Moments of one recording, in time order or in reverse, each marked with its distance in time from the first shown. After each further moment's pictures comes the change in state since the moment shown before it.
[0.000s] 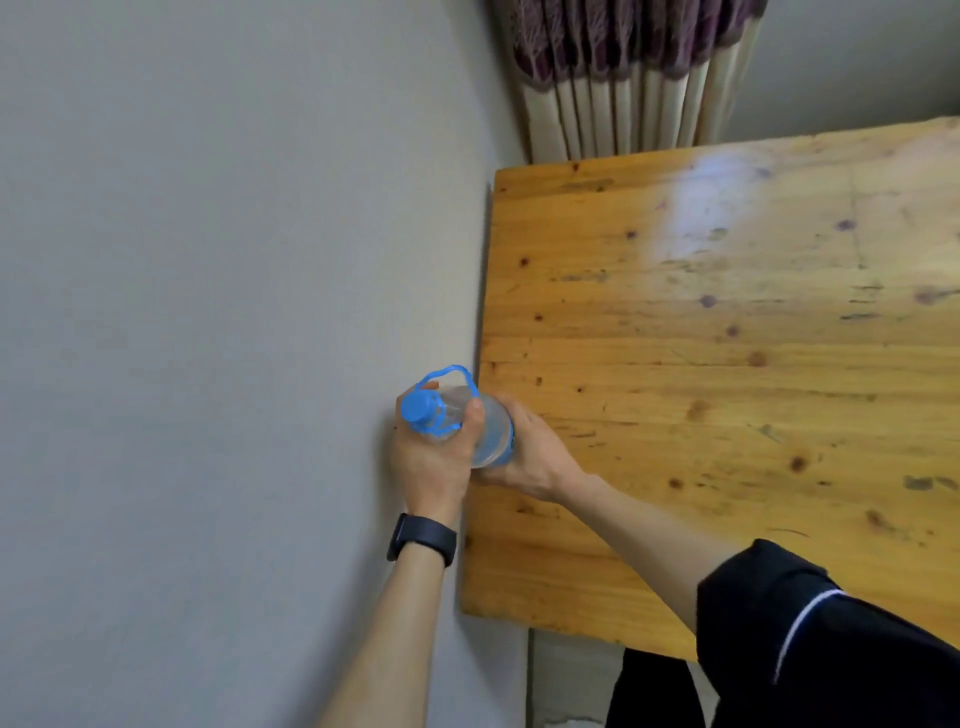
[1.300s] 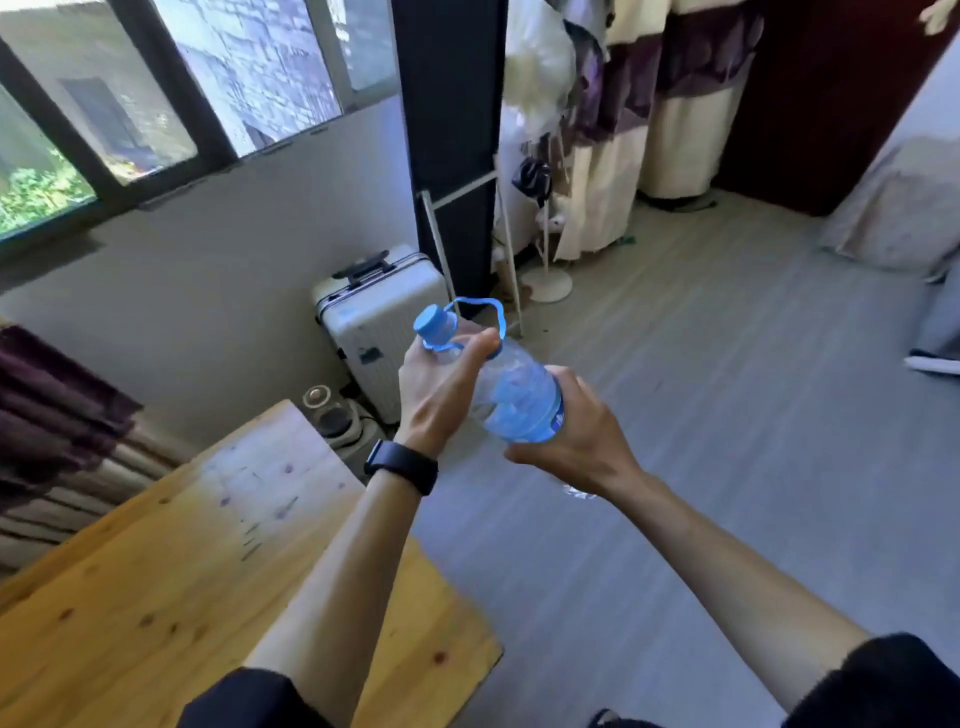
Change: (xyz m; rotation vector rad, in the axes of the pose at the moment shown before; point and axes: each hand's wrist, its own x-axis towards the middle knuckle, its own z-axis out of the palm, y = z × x) left_hand -0.554 0.477 0.345 -0.365 -1.099 0.635; right_hand -0.634 0.119 -0.528 -0.140 1.252 0.294
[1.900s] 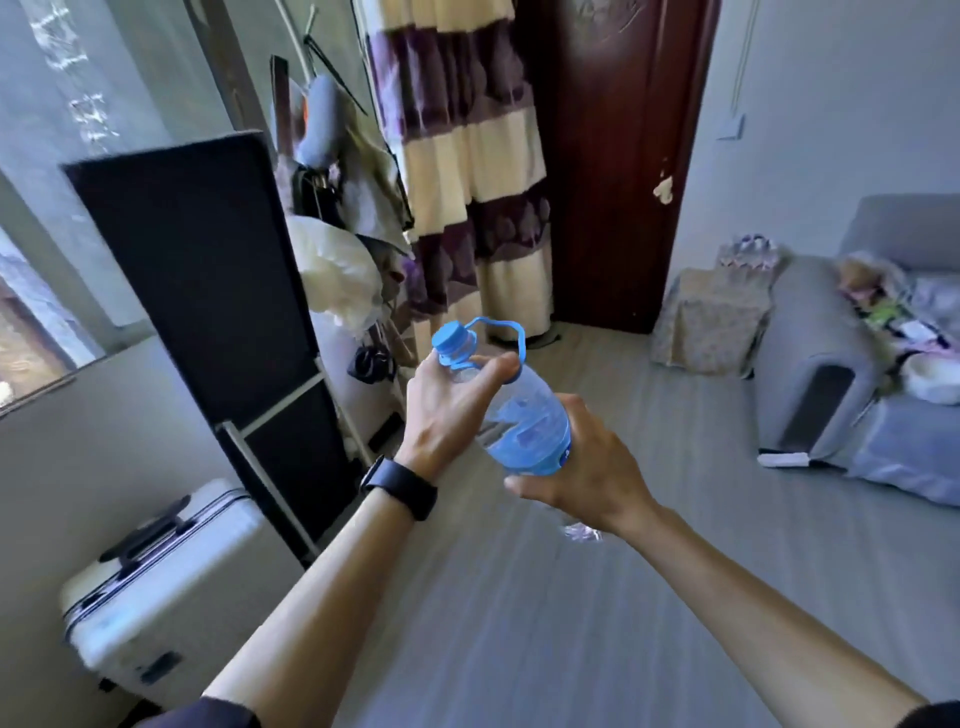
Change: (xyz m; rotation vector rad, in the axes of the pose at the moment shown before) left_hand 0.256 0.165 0.348 0.003 -0.333 0.313; right_hand 0.263 0.132 -0.296 -0.092 0.355 0.082
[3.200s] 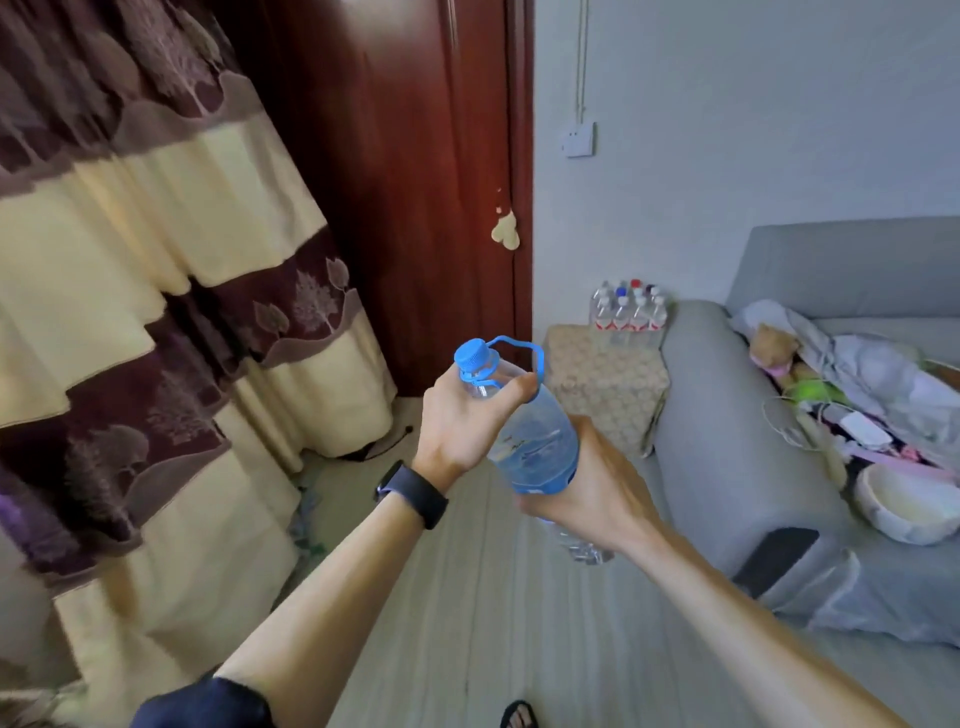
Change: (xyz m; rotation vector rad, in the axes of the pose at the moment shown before) left_hand 0.783 -0.103 0.678 0.040 -0.434 0.050; right_hand 0.774 0.524 -0.265 -0.116 0.148 0.338
